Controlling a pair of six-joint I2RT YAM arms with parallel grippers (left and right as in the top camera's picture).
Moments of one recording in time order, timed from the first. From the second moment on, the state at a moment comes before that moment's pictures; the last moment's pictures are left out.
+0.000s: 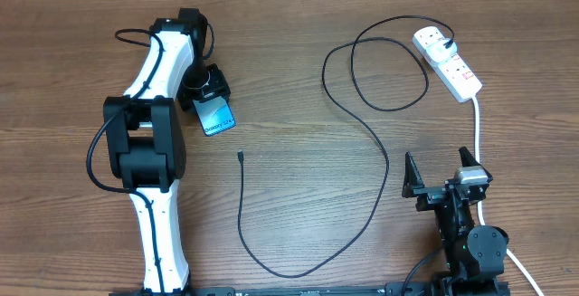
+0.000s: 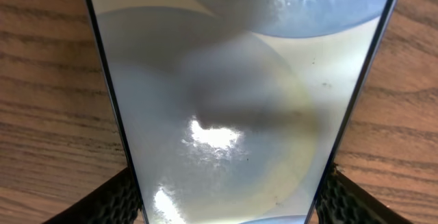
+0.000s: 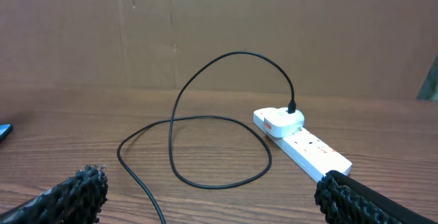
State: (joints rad) left arm -0.05 2.39 1.97 -1.21 0.04 -0.48; right arm 0.05 0.01 0.02 -0.04 -0.04 -0.01
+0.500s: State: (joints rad) left arm -0.06 2.39 1.97 -1.21 0.05 -0.48; right arm 0.05 0.01 0.02 -0.03 -0.04 -0.01
